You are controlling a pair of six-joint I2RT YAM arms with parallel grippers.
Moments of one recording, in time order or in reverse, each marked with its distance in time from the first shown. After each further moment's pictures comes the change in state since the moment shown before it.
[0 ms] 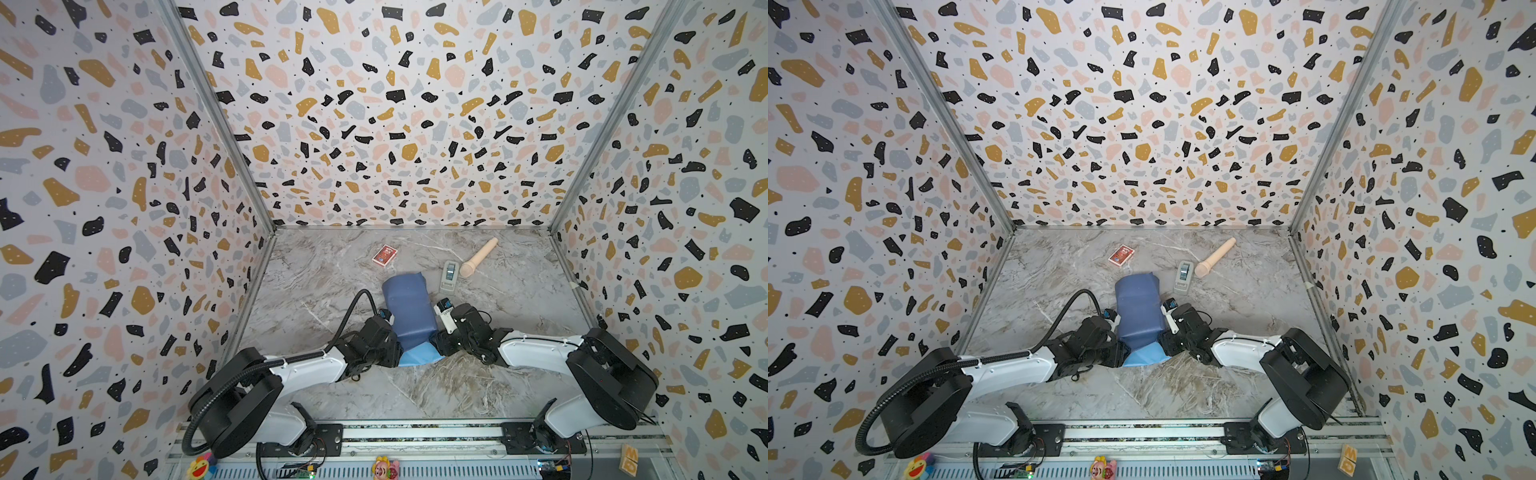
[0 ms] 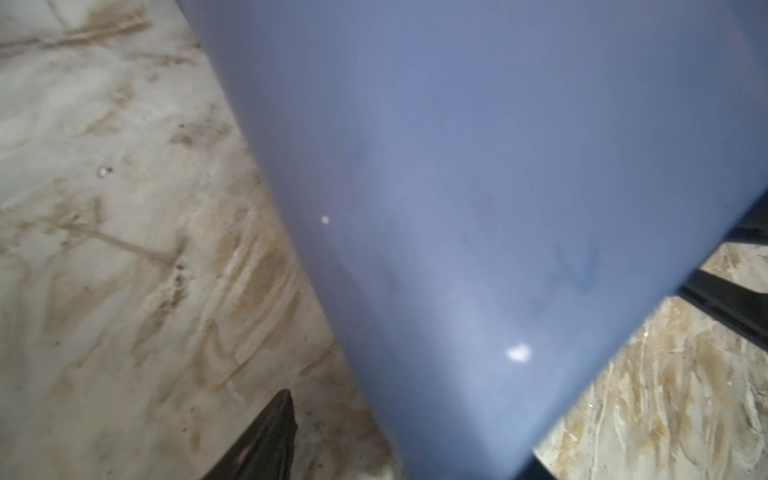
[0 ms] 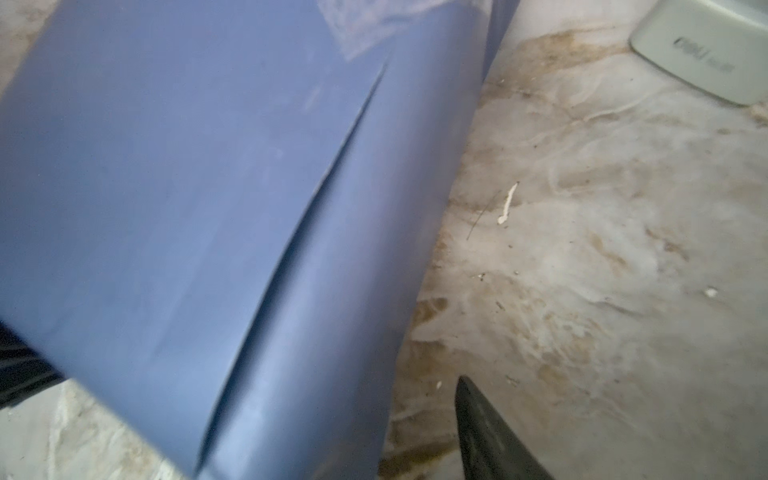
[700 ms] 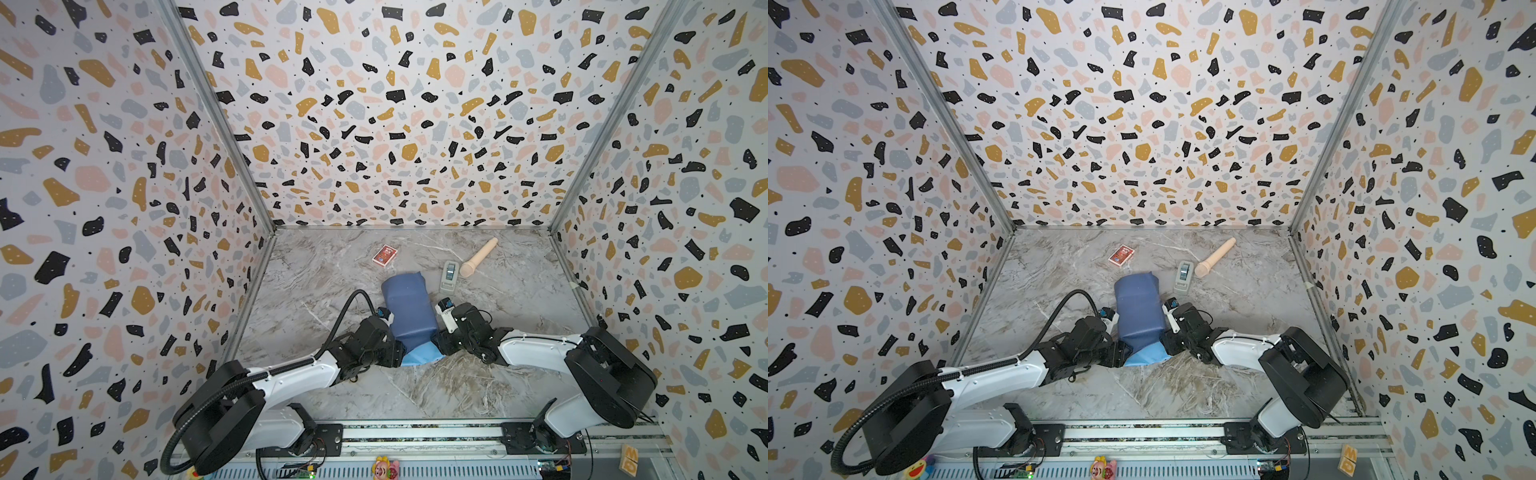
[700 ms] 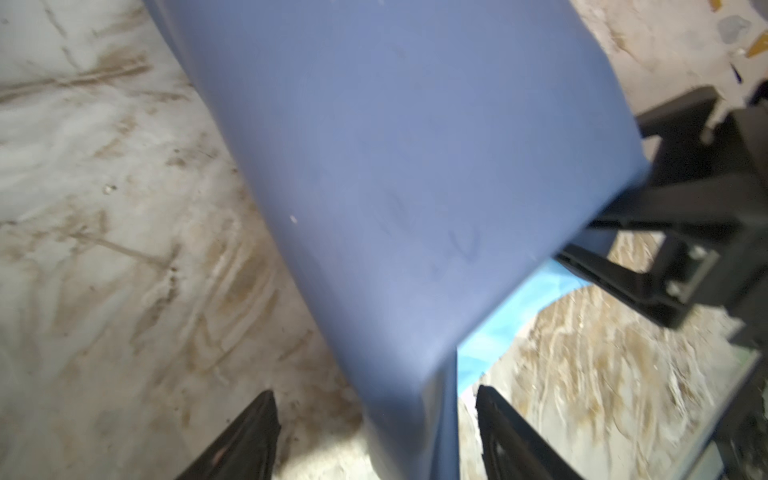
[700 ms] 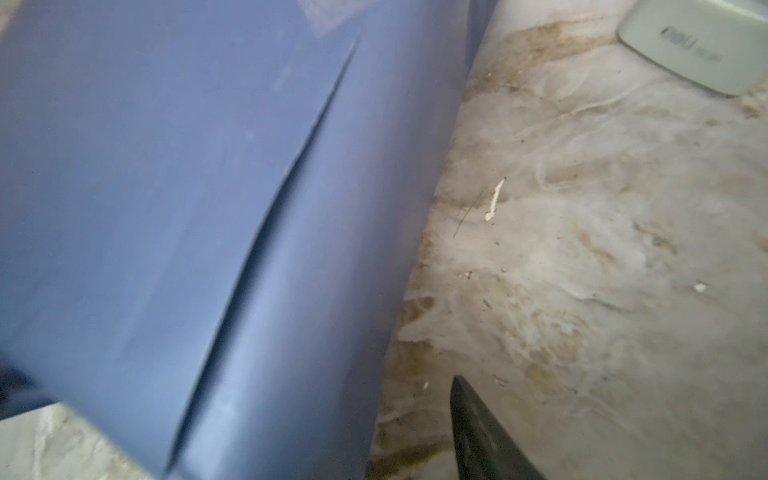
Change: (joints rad) left arm -0.016 -0.131 -0.028 -0.021 0.045 -0.020; right arm -0.014 0.008 0.000 0.000 -0.001 0.000
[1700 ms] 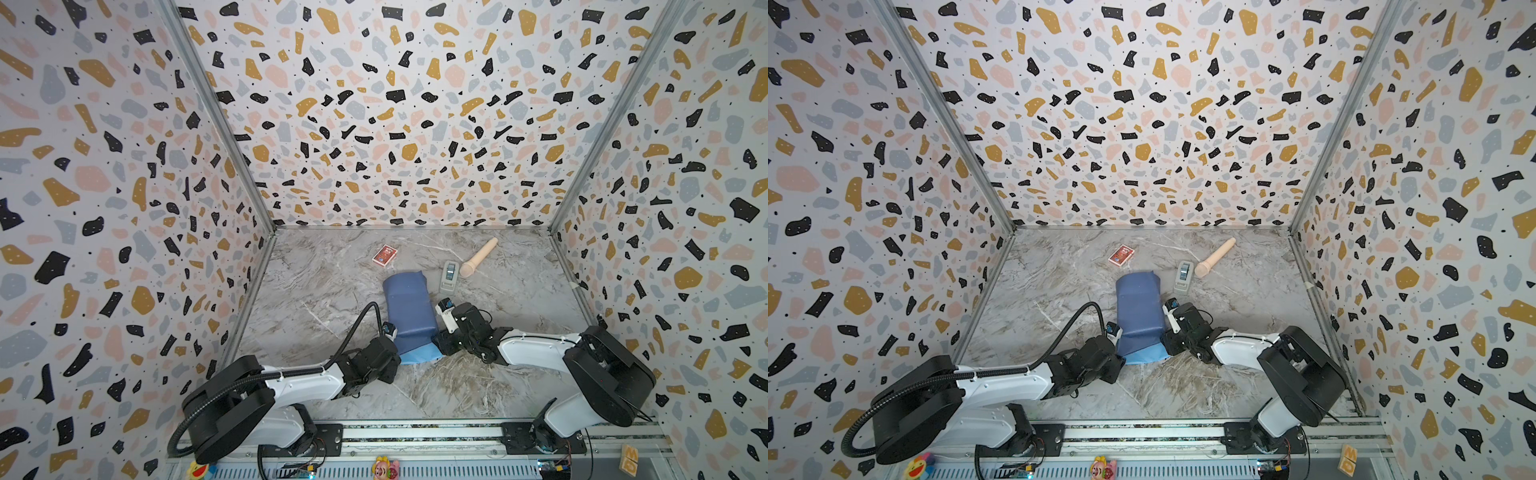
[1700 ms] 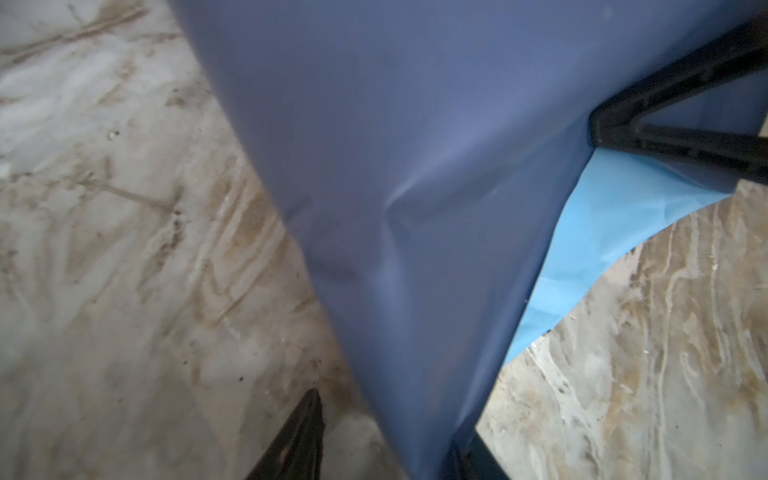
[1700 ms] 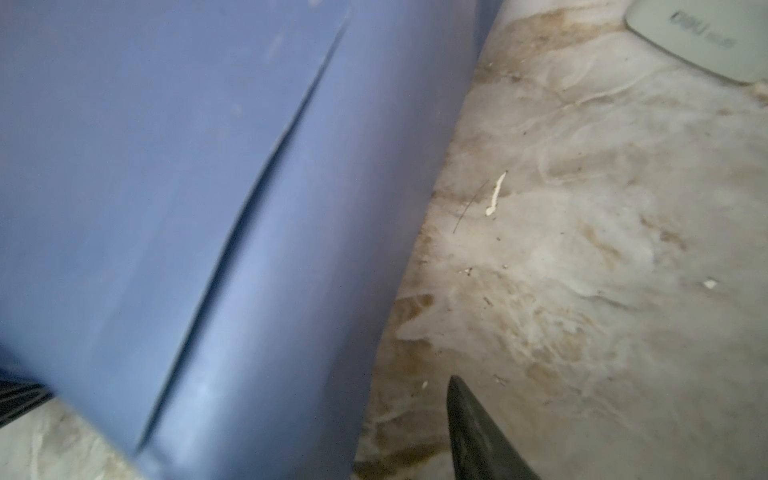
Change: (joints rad) left arm -0.147 0.058 -0.080 0.064 -0.241 0.032; right arm -0.006 0.009 0.000 0.000 -0.019 0.000
